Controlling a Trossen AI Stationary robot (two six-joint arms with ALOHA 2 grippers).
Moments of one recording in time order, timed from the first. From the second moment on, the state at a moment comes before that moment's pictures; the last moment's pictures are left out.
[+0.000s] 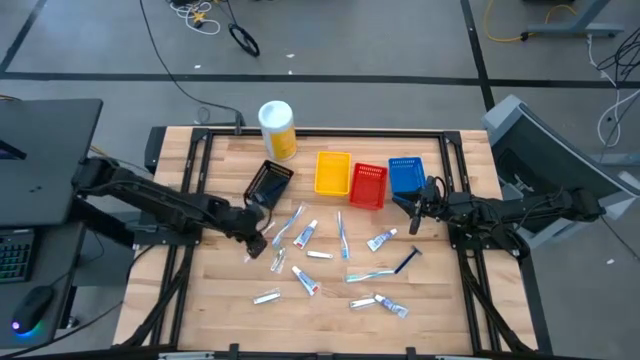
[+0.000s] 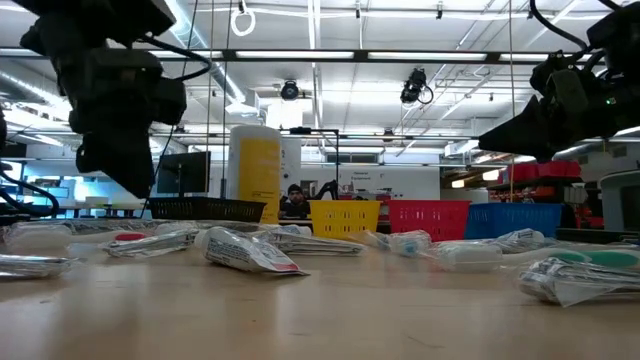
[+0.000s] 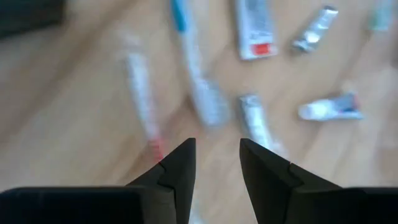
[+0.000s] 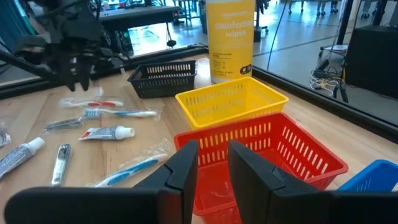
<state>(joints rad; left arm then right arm) -0.20 1.15 0.51 -0.32 -0.06 -0.93 0.04 0.43 0.01 0.21 0.42 0.19</state>
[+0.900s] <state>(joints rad) -0.24 1.34 0.57 -0.43 -0.15 -0.93 0.04 0.45 0.01 0.21 0.42 0.19</state>
